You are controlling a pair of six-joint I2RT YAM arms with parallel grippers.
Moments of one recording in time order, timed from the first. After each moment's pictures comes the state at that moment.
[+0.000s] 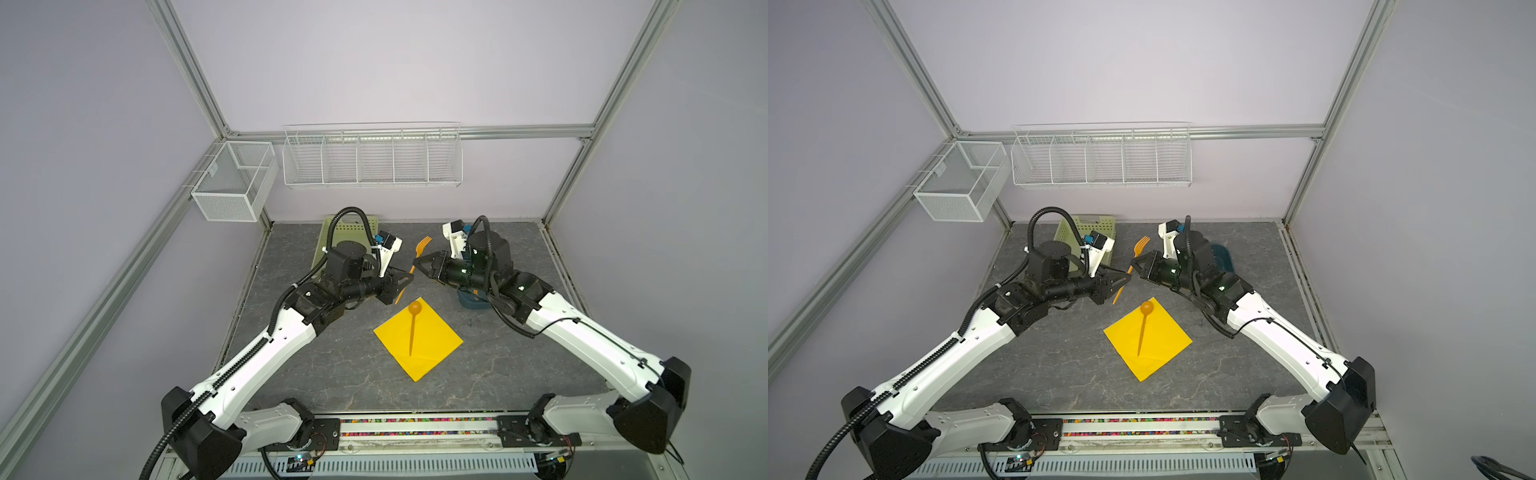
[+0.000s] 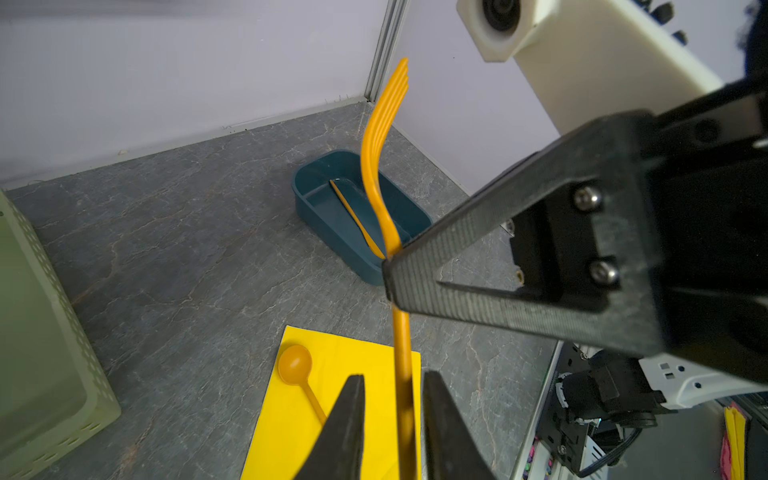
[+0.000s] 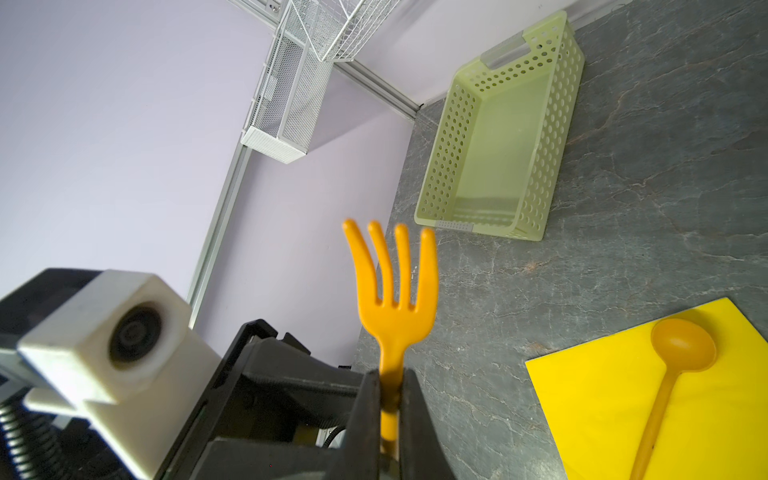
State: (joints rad) left arm -0.69 1.21 1.17 -0.39 0.36 -0.20; right arm 0.72 1.33 1.27 -0.29 -0.28 0.93
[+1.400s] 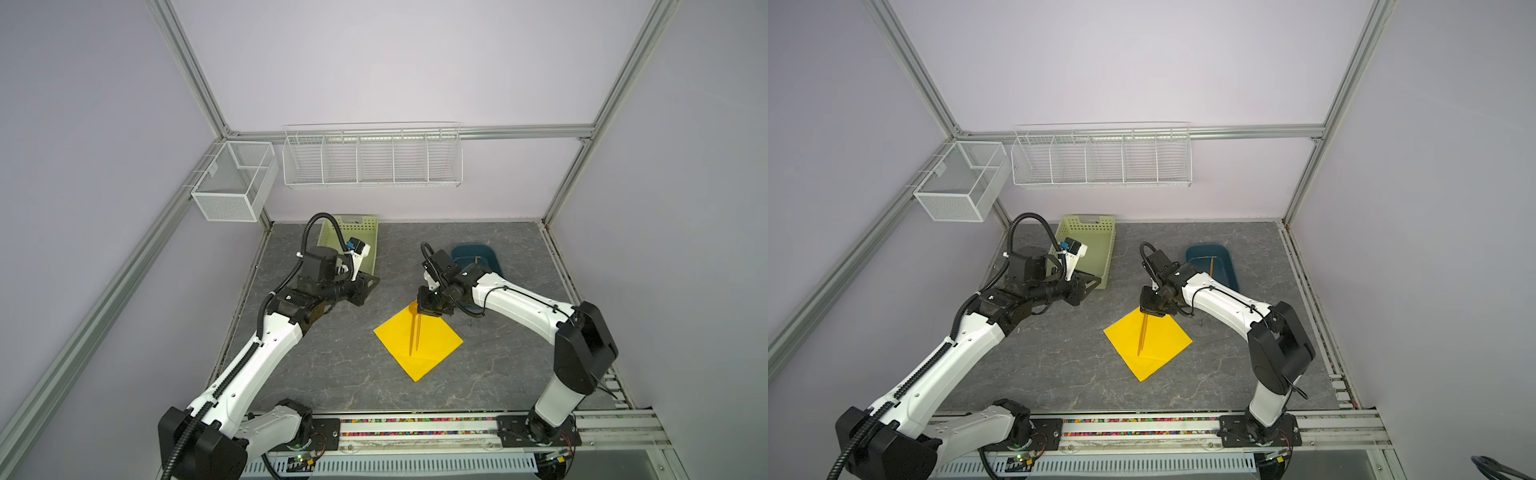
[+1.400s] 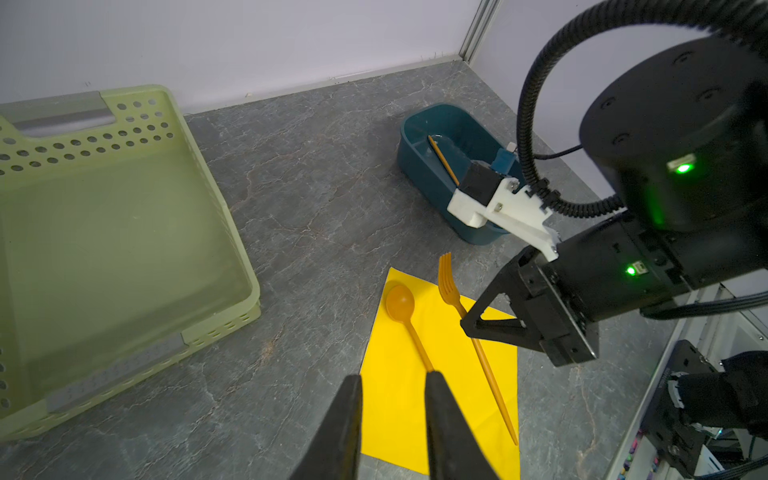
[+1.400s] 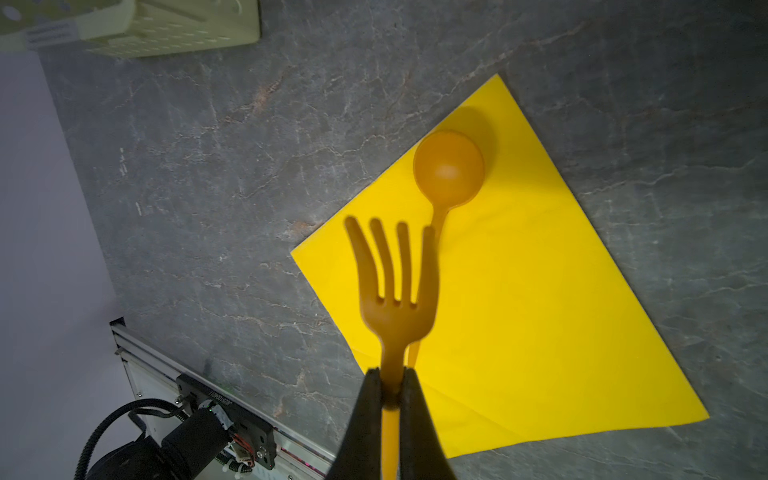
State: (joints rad) left arm -0.44 1.14 1.04 -0.47 0.37 -0.06; right arm 0.72 1.74 1.34 -0.76 -0.23 0.78
